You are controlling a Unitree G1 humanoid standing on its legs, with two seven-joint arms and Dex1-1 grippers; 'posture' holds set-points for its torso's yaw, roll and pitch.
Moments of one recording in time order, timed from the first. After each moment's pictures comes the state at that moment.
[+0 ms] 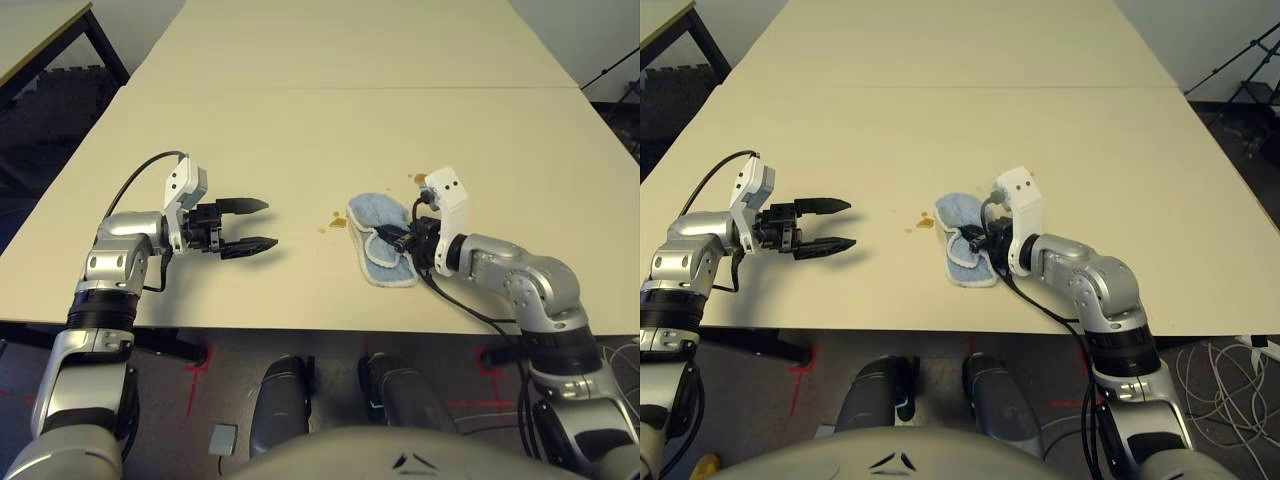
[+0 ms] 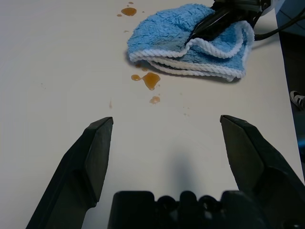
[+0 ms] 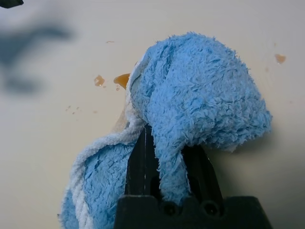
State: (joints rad) left arm -0.46 0.70 0.02 0.41 -0.38 0.17 -1.43; right arm -0.34 -0.32 0.12 -0.19 0.47 0.92 0.43
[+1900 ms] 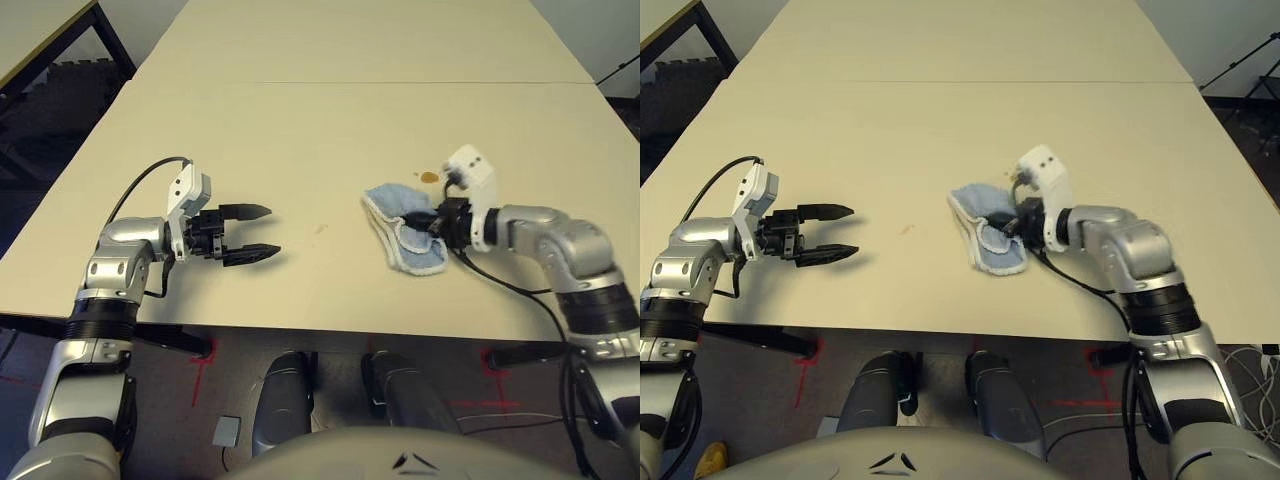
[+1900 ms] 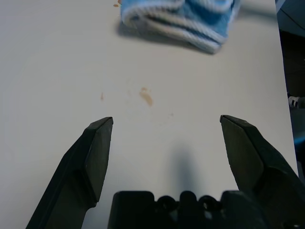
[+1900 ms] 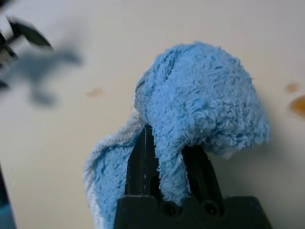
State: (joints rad) left arm -0.43 0.69 0.02 0.36 -0.39 0.19 -1.41; right arm -0.58 -0.56 -0.11 -0.02 0.58 1.03 0.78
